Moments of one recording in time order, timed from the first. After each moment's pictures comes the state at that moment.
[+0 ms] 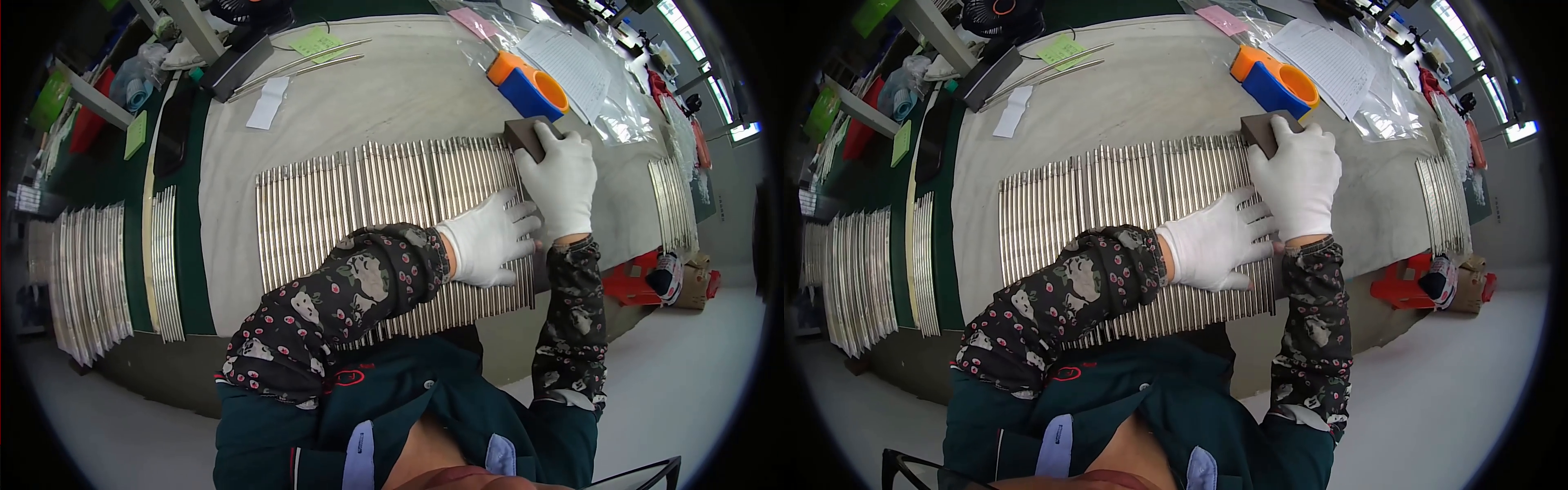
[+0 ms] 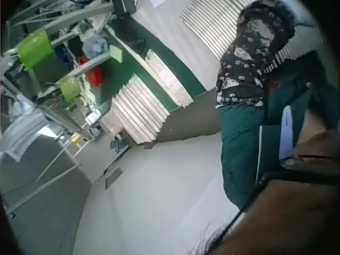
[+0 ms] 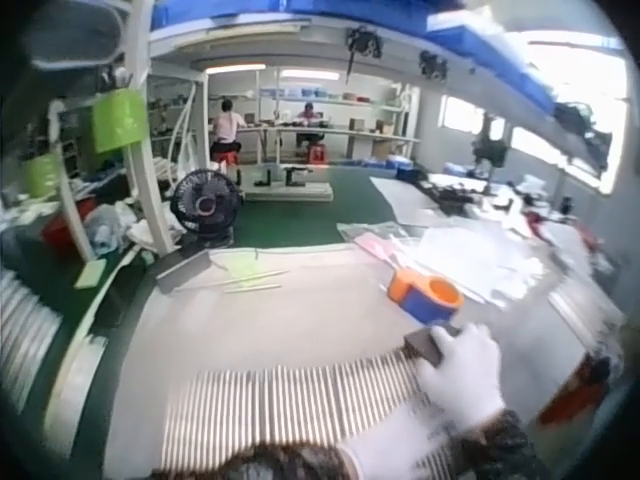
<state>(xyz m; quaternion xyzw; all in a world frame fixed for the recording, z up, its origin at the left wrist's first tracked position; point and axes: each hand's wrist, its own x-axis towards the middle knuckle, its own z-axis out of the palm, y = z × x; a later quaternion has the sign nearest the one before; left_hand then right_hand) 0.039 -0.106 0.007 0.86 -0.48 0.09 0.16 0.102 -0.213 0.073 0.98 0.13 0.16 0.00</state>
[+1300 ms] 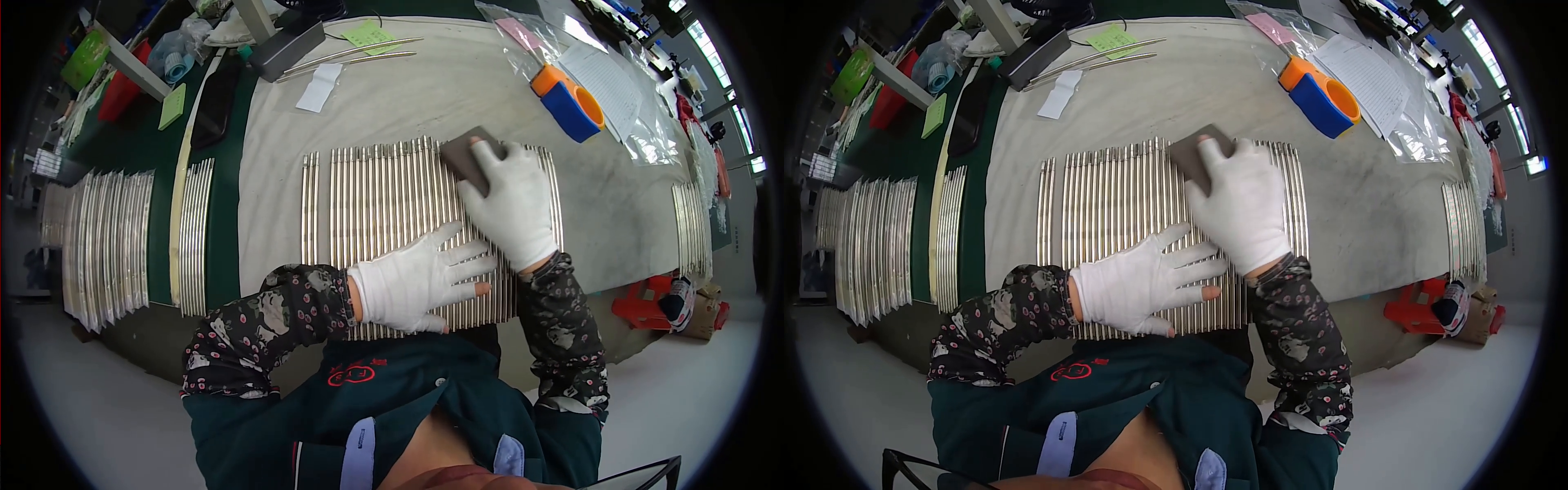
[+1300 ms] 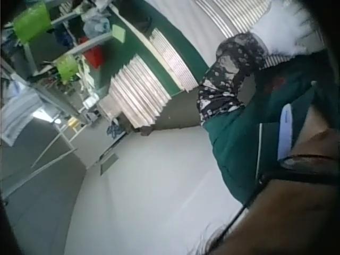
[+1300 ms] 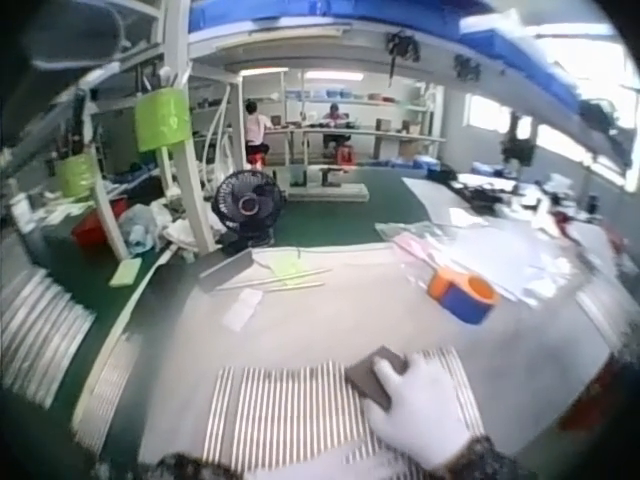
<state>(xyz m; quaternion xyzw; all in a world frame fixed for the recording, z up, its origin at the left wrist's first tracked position) -0.051 -0.002 0.014 0.86 -0.45 -0.05 0.23 0.055 -0.147 0.050 0.93 0.31 0.12 -0.13</state>
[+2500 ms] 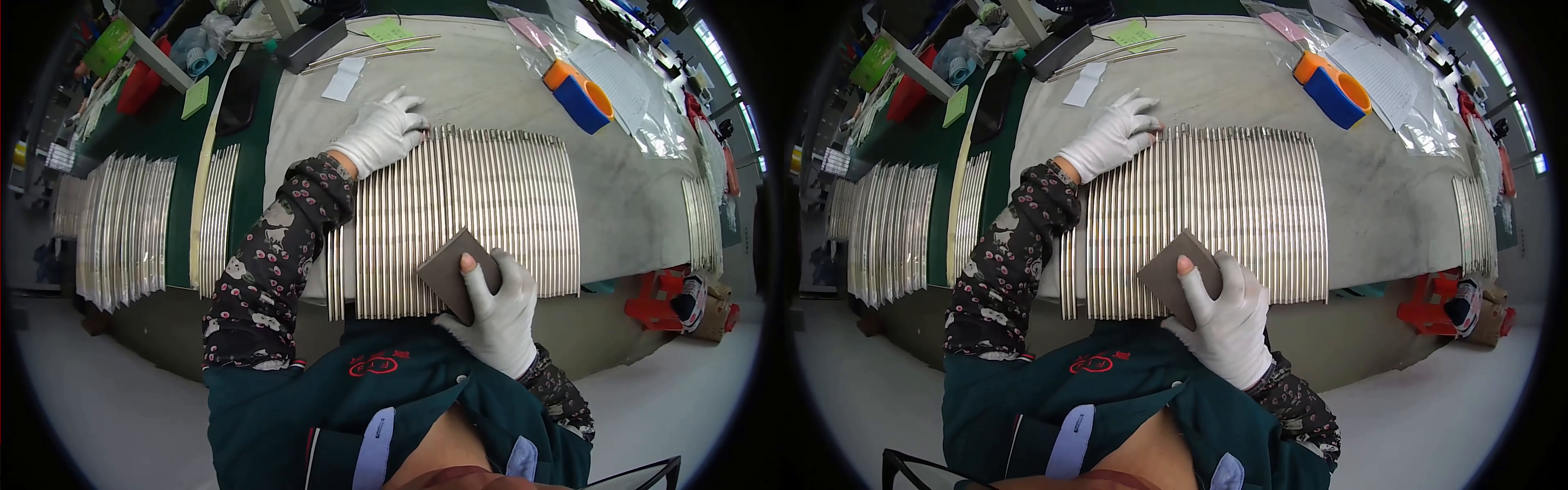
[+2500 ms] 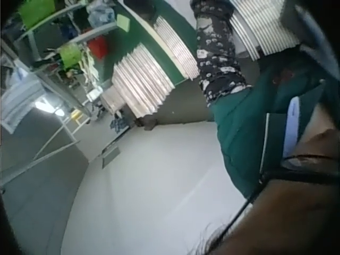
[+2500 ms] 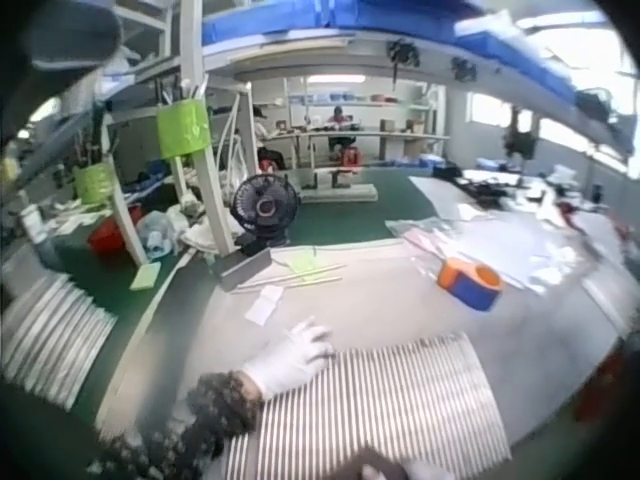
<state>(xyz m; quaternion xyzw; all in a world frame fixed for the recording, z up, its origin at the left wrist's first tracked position) 0.042 0.094 0.004 0.97 -0.15 0.08 0.17 -0.090 -0.187 0.033 0.90 0.37 0.08 -0.22</state>
